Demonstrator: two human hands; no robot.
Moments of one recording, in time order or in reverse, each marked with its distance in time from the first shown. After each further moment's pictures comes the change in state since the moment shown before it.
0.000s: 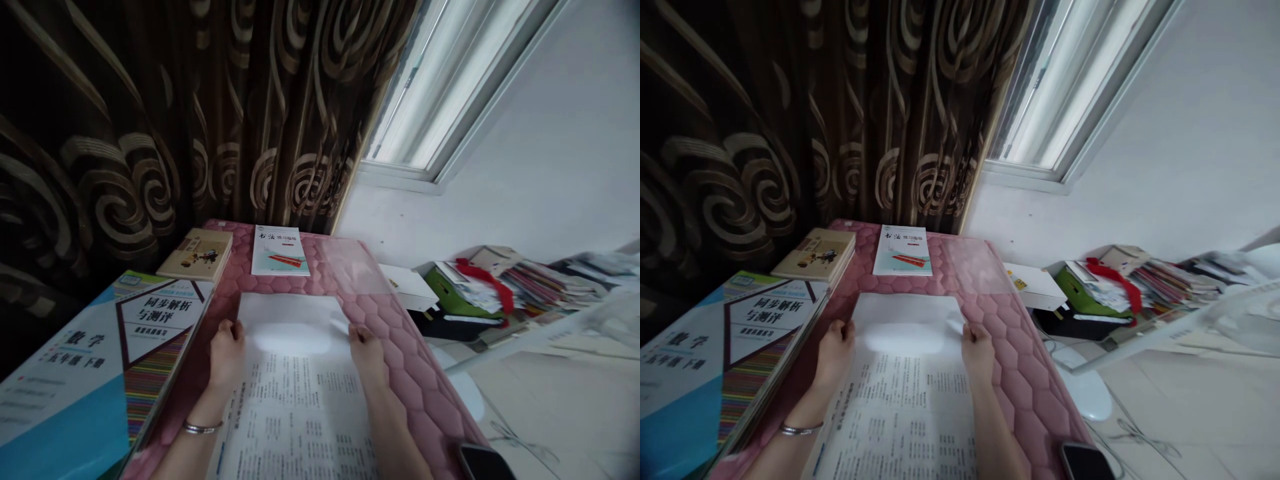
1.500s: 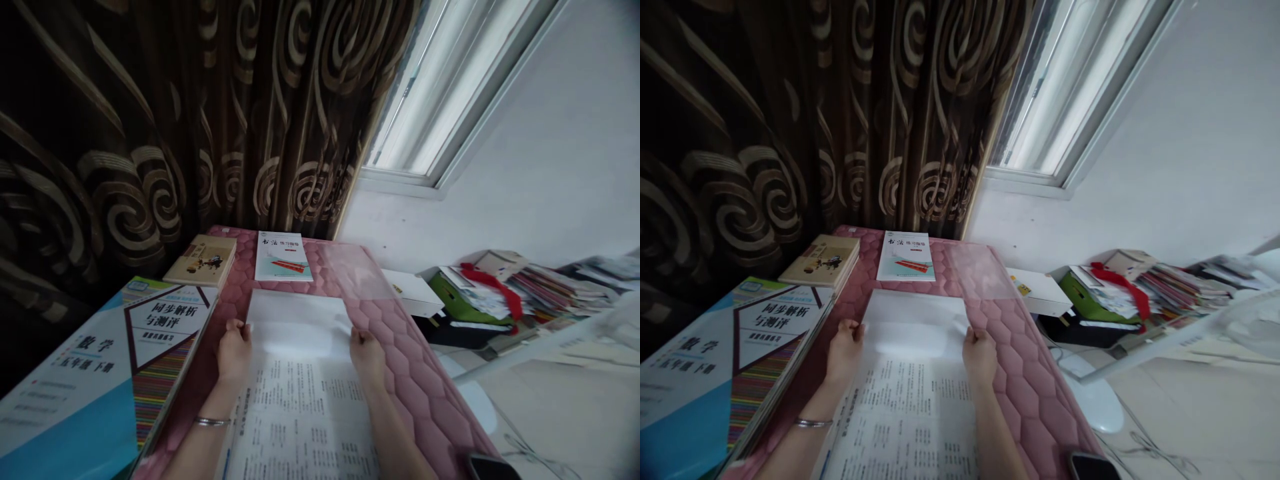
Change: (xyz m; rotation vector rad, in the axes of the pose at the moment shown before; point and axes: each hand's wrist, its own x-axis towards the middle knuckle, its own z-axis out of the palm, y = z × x) left_hand 0.008 0.006 0.007 0.029 -0.047 -0.027; right_hand 0.004 -0.010 0.007 -0.282 -0.023 0.149
